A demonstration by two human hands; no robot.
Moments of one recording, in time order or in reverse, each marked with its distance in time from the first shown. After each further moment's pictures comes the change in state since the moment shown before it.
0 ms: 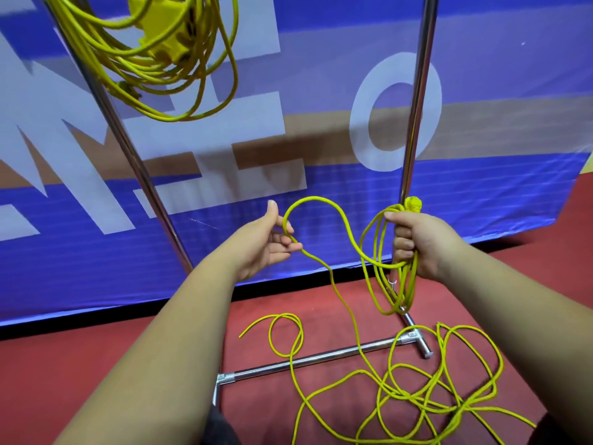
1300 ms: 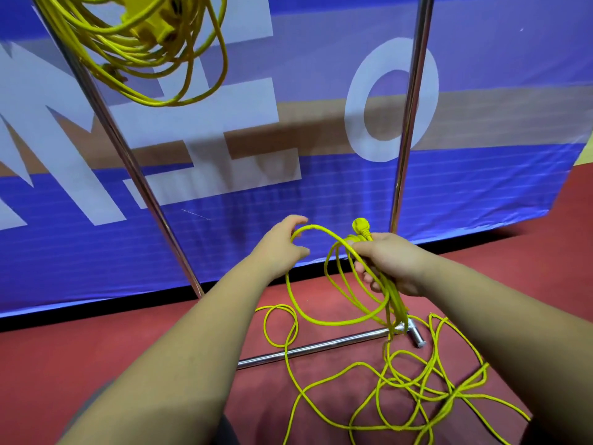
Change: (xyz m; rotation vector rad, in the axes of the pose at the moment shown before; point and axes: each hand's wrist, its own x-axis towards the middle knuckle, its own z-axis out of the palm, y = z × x) left_hand 0.022 -0.041 0.036 0.787 0.132 0.212; right_hand -0.029 0.038 0.018 -0.590 -0.213 0.092
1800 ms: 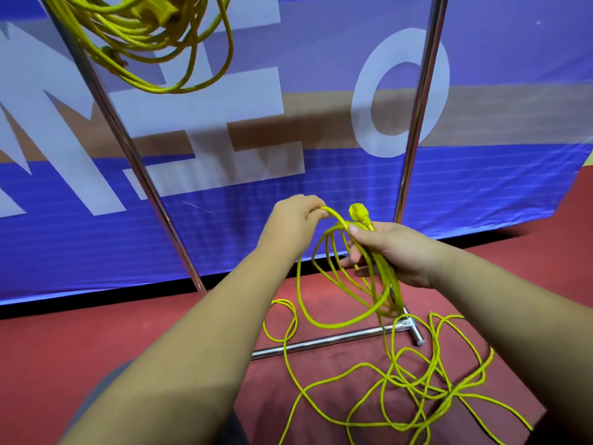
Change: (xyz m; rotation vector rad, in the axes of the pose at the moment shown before) left_hand 0.012 0.034 0.002 0.133 0.280 0.301; right_hand -0.002 -0.013 -0.004 0.136 -0.199 -0.126
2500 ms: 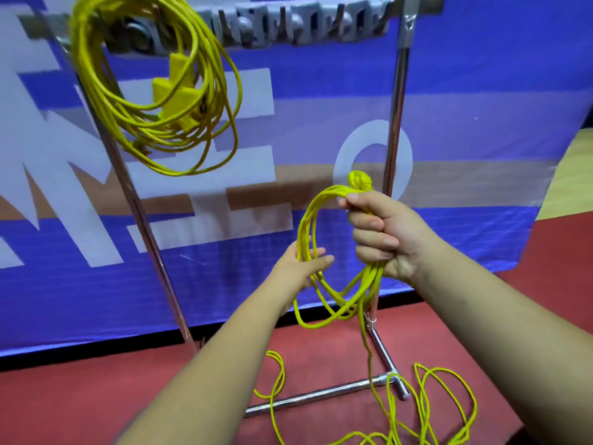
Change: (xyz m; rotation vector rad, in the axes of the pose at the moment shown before) left_hand 0.007 0.035 -0.008 -0.963 -0.212 -0.404; right_hand -0.055 -0.146 0.023 0.409 -0.048 -0.249
